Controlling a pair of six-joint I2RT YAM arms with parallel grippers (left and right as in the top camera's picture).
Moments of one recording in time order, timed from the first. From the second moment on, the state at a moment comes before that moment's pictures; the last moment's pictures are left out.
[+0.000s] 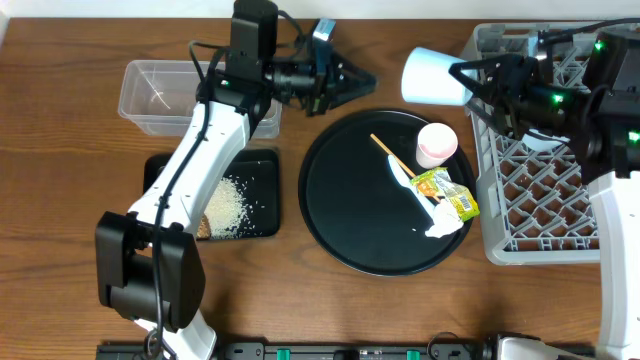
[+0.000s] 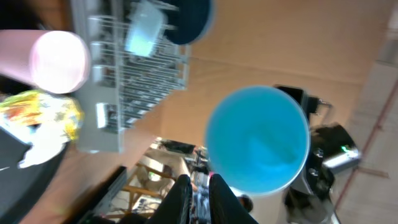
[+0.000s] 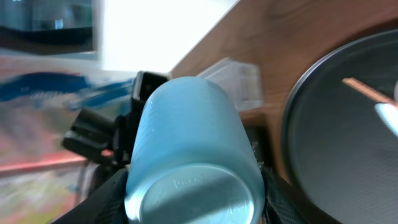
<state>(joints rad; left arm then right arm) -0.28 1.82 1.54 -0.28 1.19 -1.17 -0.09 1.42 1.51 -0.81 -0.86 0.82</state>
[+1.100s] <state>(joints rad) -0.32 1.82 1.54 -1.02 0.75 -0.53 -0.78 1.70 1.86 -1.31 -0.05 0.48</state>
